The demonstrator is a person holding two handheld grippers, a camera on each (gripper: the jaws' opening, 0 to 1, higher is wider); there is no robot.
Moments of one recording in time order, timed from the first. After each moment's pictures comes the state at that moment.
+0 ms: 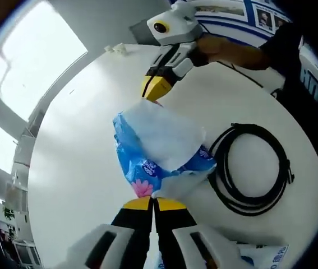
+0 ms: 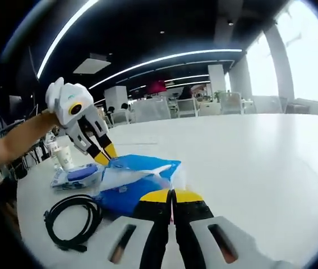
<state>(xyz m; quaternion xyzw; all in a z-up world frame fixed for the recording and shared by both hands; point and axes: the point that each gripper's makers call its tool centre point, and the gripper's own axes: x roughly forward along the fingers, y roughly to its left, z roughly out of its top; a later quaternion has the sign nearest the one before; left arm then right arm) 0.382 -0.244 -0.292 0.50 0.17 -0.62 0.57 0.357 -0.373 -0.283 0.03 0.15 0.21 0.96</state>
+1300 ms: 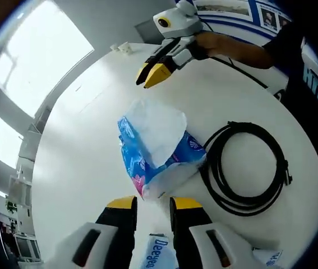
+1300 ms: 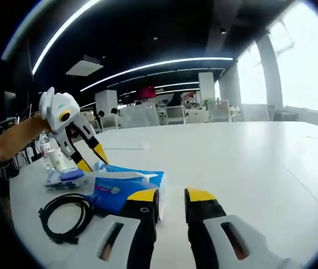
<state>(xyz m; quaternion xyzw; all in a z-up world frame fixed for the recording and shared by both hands) 0.368 -0.229 -0.283 0.50 0.17 -0.60 0.60 0.338 -0.403 -0.260 0.02 0.11 0.17 0.98</state>
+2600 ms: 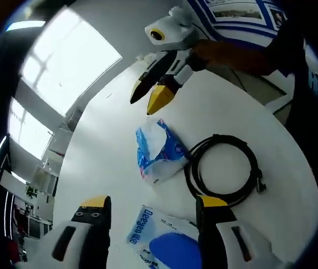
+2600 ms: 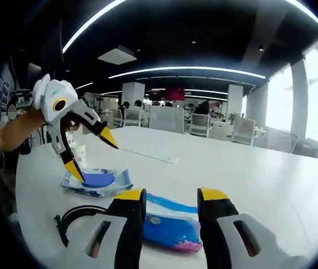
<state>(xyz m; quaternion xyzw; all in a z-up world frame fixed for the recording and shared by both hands) 0.329 -0.172 -0.224 0.48 0.12 -0.52 0.70 0.336 -0.314 -0.208 -0.09 0.09 0.26 0.96</state>
